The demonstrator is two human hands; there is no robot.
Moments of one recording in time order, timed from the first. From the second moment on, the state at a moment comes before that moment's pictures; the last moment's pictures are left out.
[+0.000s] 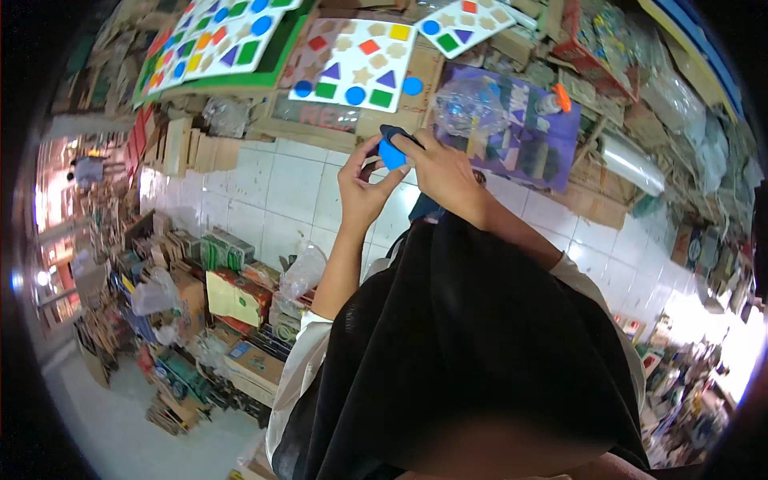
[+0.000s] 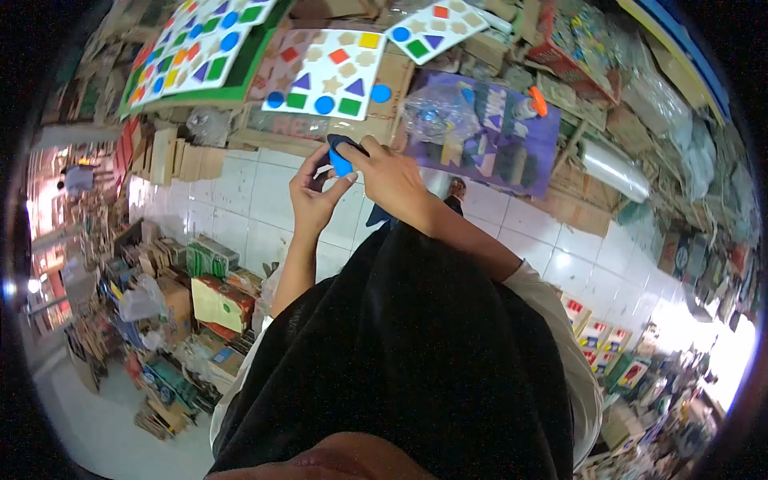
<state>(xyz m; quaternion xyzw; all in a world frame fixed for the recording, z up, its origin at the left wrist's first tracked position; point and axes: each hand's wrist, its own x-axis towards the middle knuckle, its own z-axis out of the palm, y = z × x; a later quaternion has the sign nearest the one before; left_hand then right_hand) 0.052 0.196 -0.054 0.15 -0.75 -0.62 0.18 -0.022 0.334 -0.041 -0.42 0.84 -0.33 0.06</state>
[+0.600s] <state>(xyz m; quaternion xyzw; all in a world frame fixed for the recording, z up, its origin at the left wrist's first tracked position) 0.144 0.137 -0.016 0.11 -0.77 -0.52 0.34 0.046 0.267 -0.003 -0.52 0.79 -0.33 0.03</state>
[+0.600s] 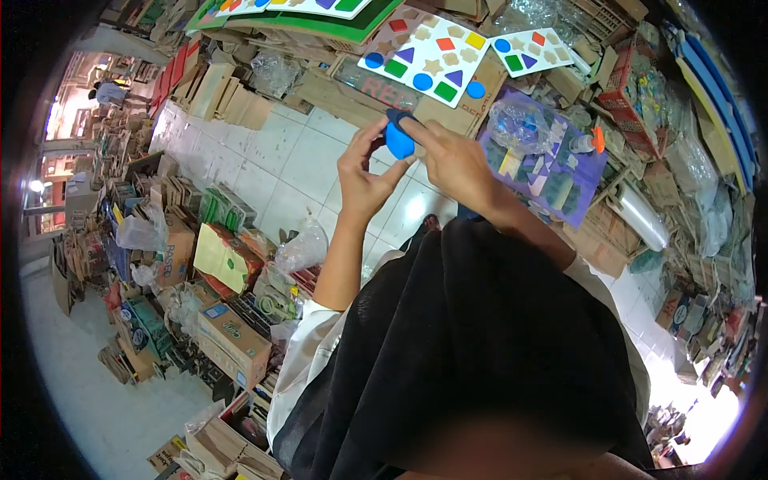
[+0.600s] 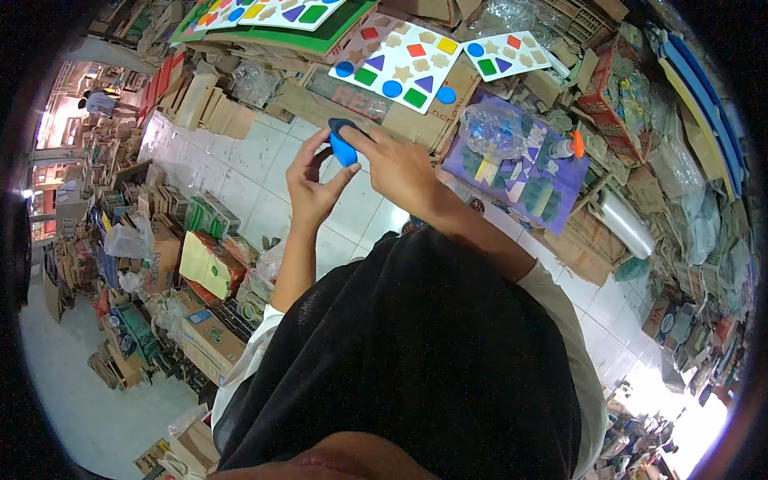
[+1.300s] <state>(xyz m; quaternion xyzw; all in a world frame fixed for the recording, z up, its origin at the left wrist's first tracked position) 0.154 0.125 0.001 0.12 -0.67 -0.67 0.29 0.059 0.261 0.000 -0.55 0.75 -0.38 -0.01</state>
